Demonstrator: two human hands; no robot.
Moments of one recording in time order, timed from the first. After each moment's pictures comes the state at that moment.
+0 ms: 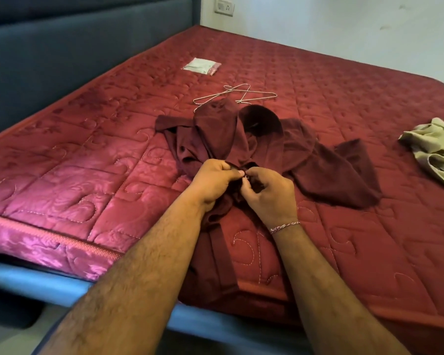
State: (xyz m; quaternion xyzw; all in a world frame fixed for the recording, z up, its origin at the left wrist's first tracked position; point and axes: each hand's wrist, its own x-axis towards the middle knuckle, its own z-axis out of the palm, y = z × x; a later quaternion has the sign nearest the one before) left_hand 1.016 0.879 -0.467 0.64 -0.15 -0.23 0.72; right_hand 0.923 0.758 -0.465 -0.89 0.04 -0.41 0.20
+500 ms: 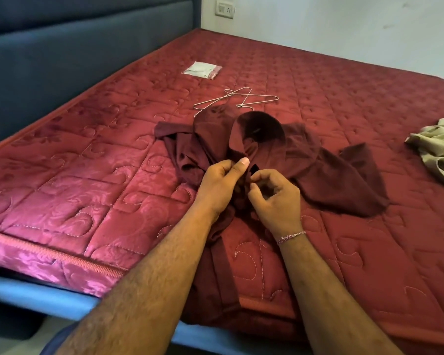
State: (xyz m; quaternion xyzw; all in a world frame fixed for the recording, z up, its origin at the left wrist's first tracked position) left_hand 1.006 0.873 -0.460 0.64 -0.19 -0.14 0.73; right_hand 0.921 0.757 -0.461 -0.82 0.08 -0.36 0.44
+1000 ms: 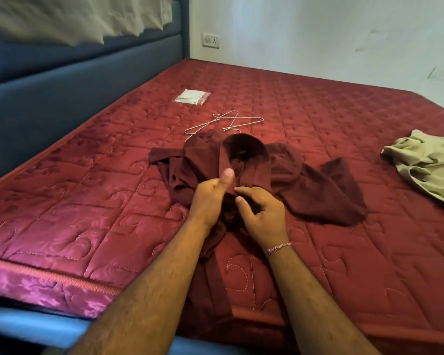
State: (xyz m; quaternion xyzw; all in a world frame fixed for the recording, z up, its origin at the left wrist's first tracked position) left_hand 1.004 0.870 -0.443 0.67 -0.14 -0.12 0.72; right_hand 0.918 0.755 -0.454 -0.83 0.05 -0.39 0.39
